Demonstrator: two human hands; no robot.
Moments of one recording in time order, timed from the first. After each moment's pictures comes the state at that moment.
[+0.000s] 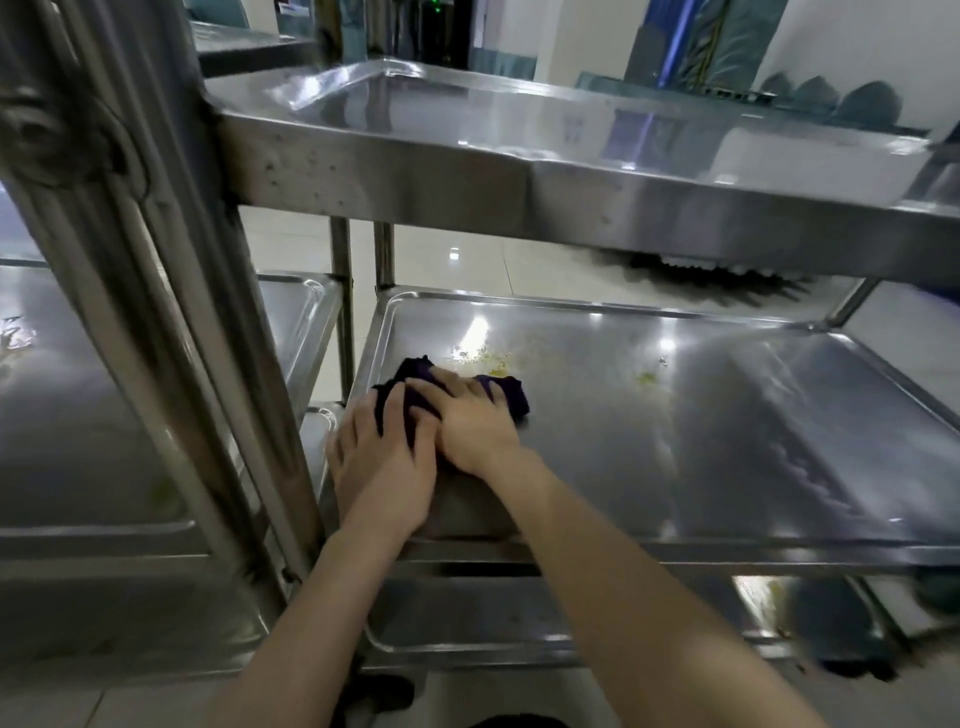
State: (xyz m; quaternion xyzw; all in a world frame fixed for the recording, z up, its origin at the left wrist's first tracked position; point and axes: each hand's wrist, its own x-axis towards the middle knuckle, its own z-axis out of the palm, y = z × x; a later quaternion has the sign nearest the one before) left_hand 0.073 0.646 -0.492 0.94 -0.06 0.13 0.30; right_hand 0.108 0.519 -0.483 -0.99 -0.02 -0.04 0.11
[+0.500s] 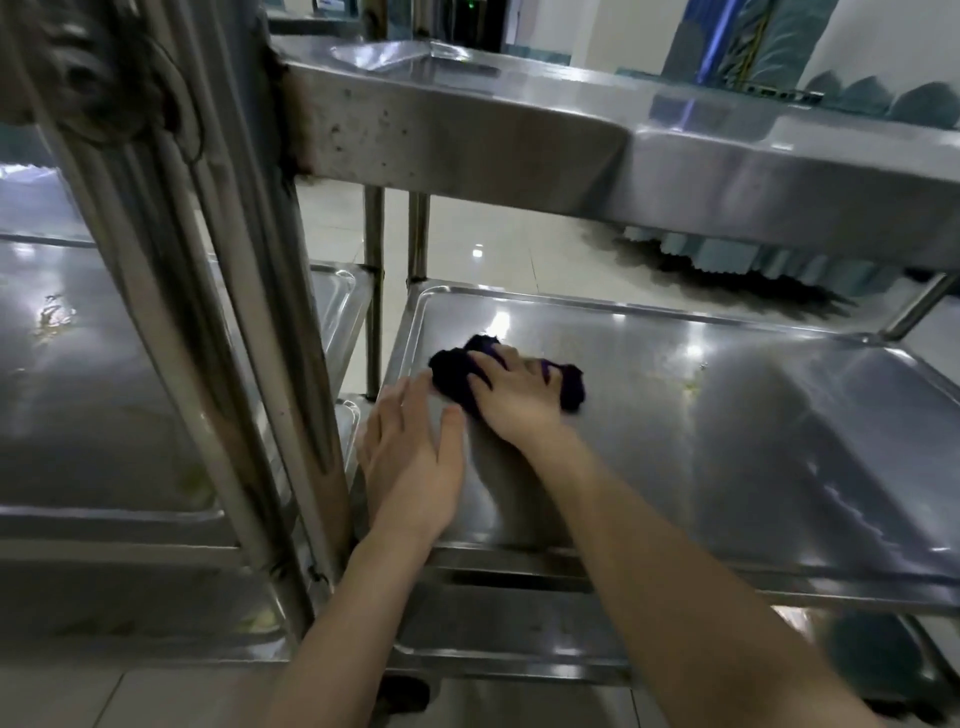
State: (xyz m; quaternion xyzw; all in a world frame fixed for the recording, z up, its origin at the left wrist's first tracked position) left_hand 0.069 0.647 -0.486 0.89 -0.06 0.15 0.43; right_hand 0.147 0.497 -0.483 -0.99 0.07 -0.05 0.11
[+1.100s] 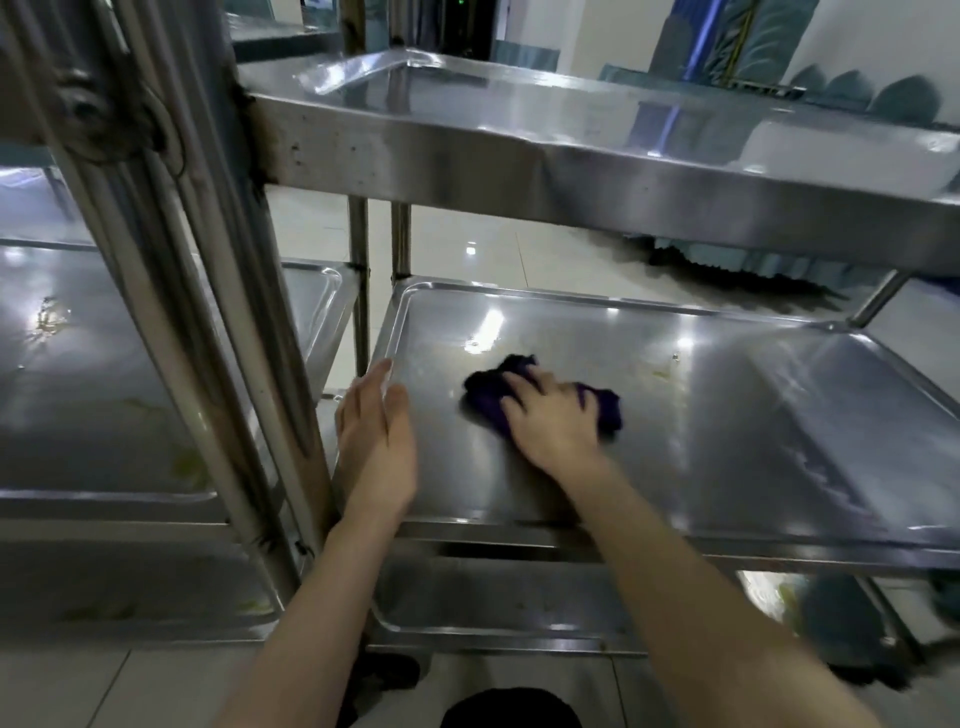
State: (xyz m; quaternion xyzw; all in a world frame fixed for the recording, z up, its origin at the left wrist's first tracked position) left_hand 0.065 0.654 -0.485 0.81 0.02 0.13 0.58; right_hand 0.067 0.463 -0.477 -0.99 0.12 -0.08 0.10
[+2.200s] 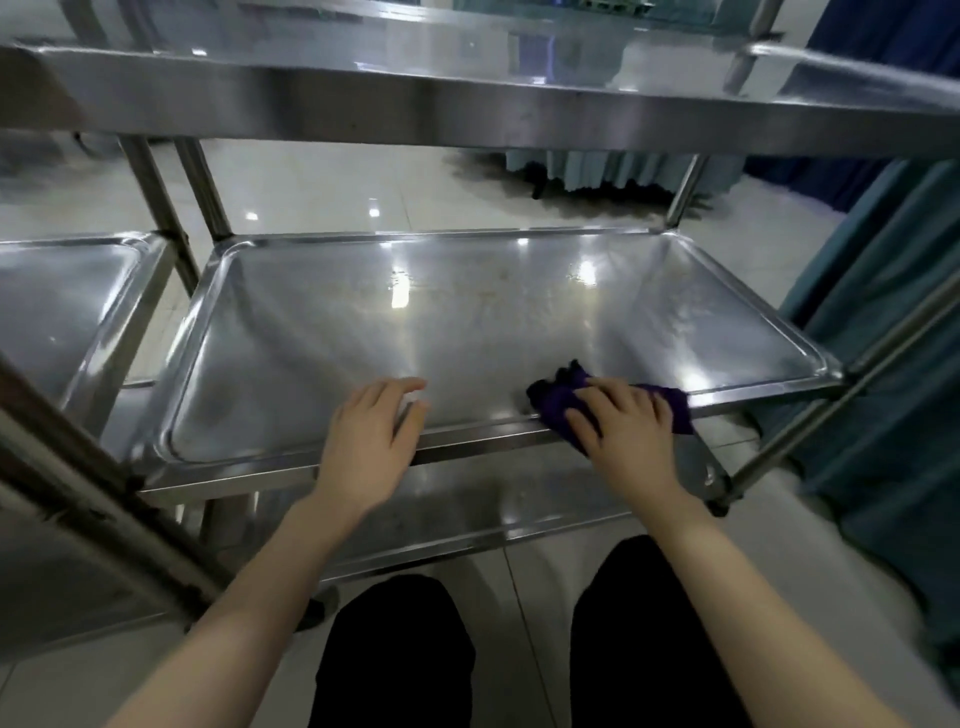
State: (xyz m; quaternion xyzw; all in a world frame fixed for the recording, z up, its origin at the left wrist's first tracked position) left_hand -0.038 0.538 -0.479 0.87 -0.32 0.07 0.37; right_hand -0.165 0.284 -0.488 -0.95 0.23 -0.20 0.03
